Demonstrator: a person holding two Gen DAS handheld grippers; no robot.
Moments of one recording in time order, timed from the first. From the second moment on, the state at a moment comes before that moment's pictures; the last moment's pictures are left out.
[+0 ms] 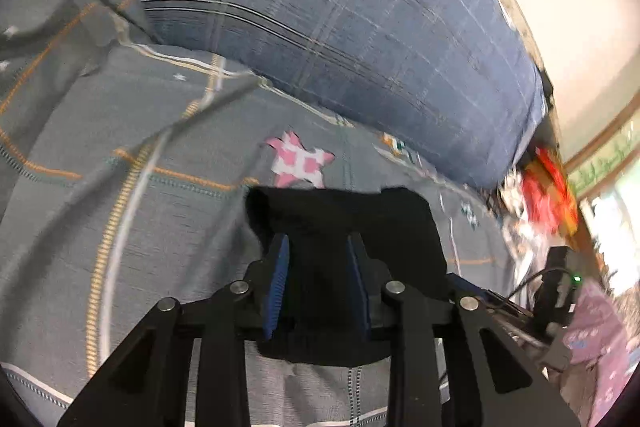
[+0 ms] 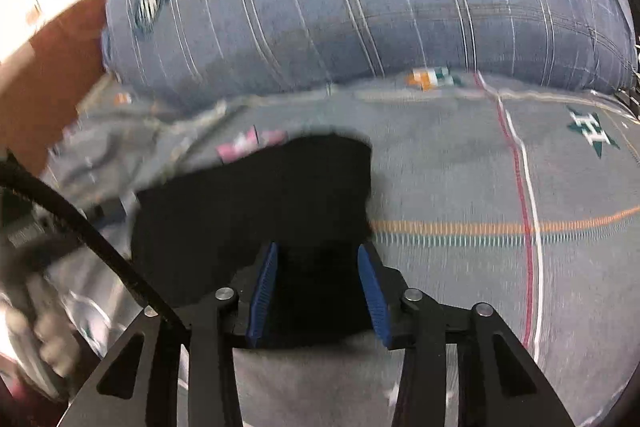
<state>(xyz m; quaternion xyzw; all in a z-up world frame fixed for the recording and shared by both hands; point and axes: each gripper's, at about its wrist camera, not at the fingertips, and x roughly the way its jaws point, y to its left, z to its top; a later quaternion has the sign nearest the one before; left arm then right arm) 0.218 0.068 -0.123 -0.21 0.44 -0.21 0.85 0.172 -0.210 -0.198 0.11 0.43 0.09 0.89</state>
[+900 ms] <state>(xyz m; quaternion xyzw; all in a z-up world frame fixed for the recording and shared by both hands) 0.269 0.058 -0.159 -0.20 0.49 -0.18 0.83 0.275 -0.227 -0.188 0.22 0.42 0.09 0.88</state>
